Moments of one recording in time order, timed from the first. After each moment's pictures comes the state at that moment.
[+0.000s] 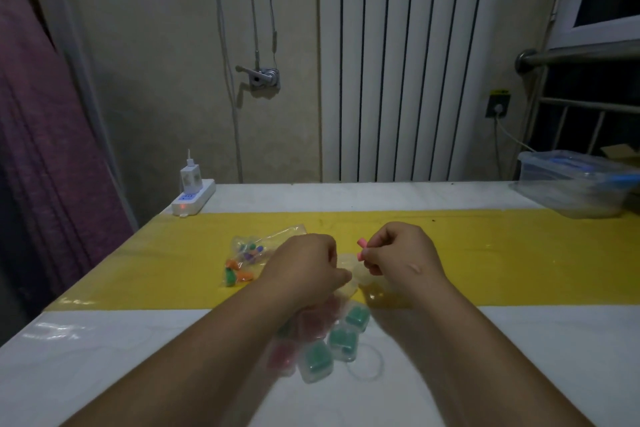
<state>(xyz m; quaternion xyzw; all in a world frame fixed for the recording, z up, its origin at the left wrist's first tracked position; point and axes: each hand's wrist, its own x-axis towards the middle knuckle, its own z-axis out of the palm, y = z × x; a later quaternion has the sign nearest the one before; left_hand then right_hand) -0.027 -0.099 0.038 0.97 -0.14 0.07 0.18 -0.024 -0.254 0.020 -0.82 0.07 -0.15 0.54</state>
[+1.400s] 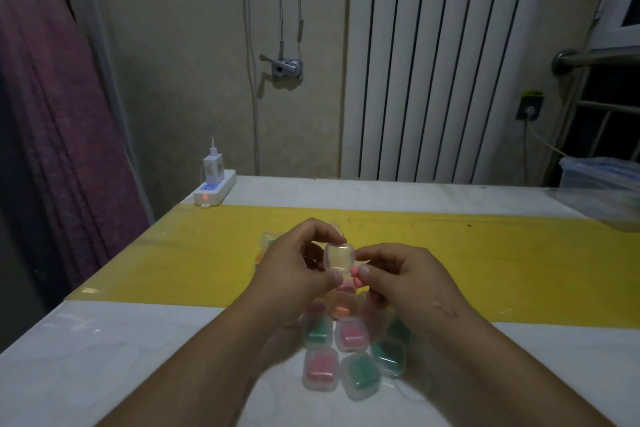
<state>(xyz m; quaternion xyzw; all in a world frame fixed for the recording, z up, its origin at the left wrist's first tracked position) -0.033 -0.037 0.016 0.77 -0.17 0.08 0.61 -0.045 -0.205 0.010 -0.80 -0.05 -0.06 0.59</state>
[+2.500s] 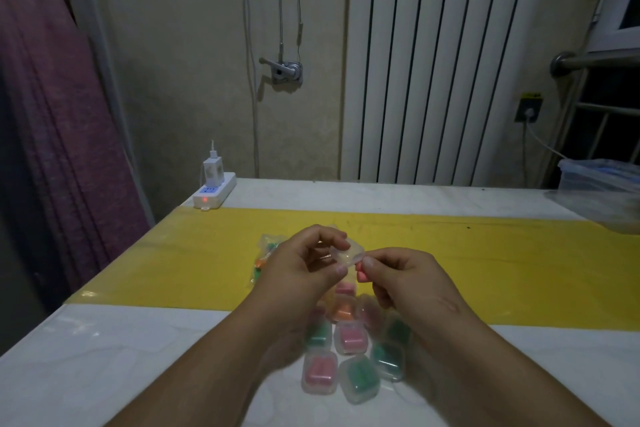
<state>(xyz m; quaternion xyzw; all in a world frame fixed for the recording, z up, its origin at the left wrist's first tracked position) -0.031 -0.043 0.008 0.69 -0.20 0.06 0.69 -0.047 -0.203 0.013 -0.78 -0.01 -0.07 0.62</state>
